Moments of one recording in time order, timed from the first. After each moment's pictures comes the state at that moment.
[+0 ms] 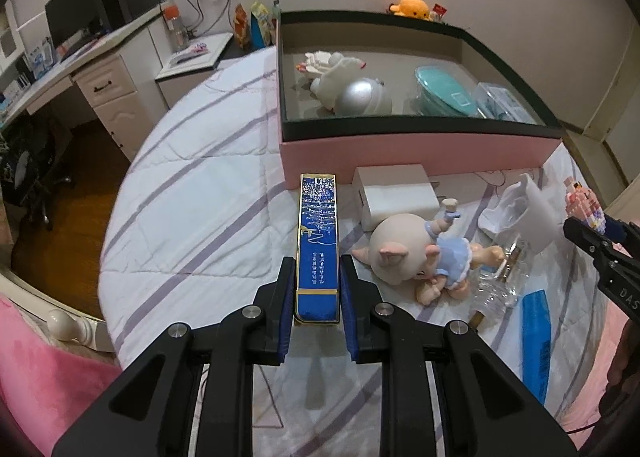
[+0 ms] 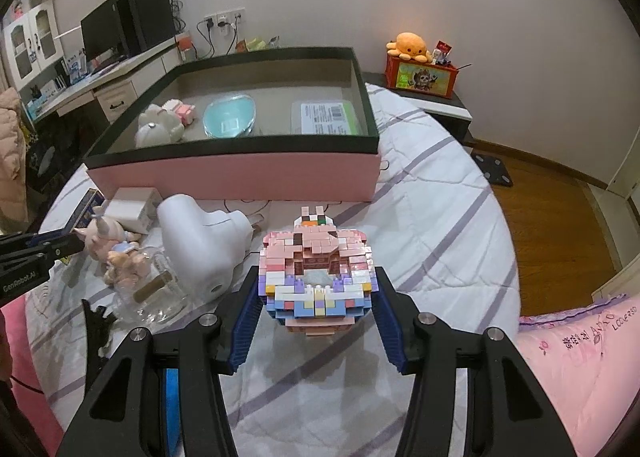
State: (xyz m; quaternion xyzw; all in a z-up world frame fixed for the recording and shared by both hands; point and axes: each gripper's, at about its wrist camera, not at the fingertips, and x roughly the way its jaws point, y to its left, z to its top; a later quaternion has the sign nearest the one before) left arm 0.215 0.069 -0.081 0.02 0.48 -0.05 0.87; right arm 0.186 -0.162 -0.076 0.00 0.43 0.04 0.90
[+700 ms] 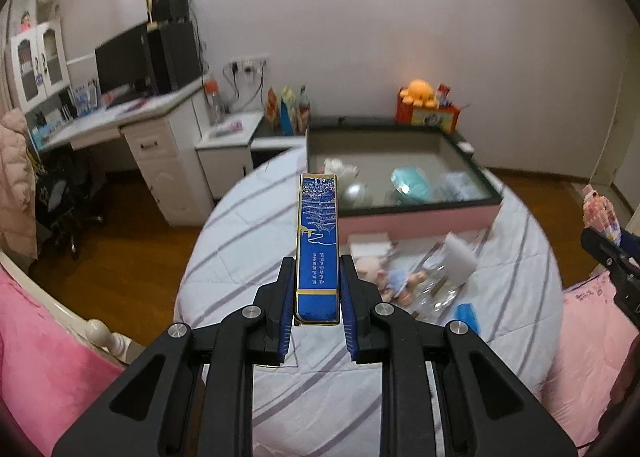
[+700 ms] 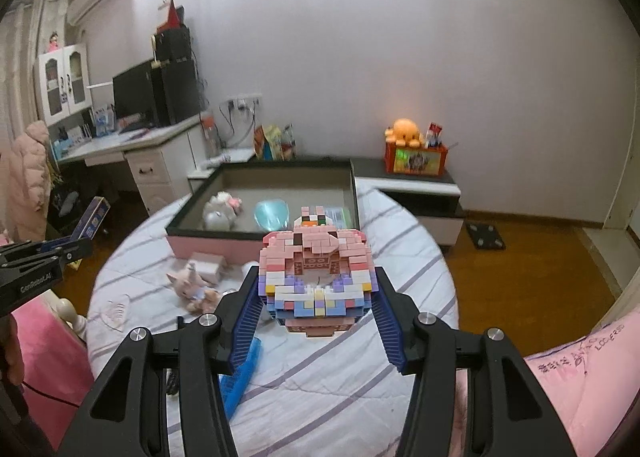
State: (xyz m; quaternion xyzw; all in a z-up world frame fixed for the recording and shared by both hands) left arm 0.112 0.068 0.024 0.02 0.34 -0.01 0.94; right arm 0.083 -0.163 0.025 0.00 0.28 0.05 0.96
